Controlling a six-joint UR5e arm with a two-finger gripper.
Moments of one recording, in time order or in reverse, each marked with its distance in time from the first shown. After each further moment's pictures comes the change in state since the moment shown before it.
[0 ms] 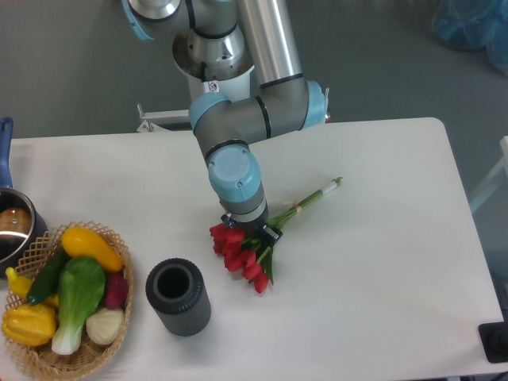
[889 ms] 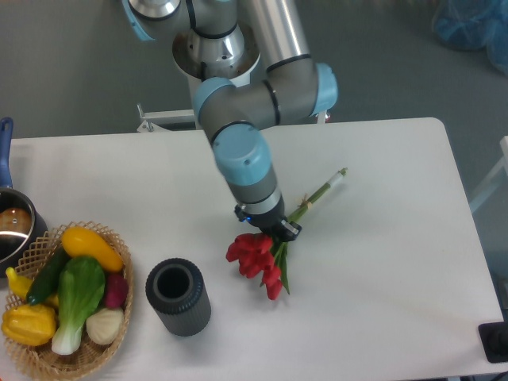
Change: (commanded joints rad) arm 0.106 0.049 0.169 -0.021 -0.123 -0.055
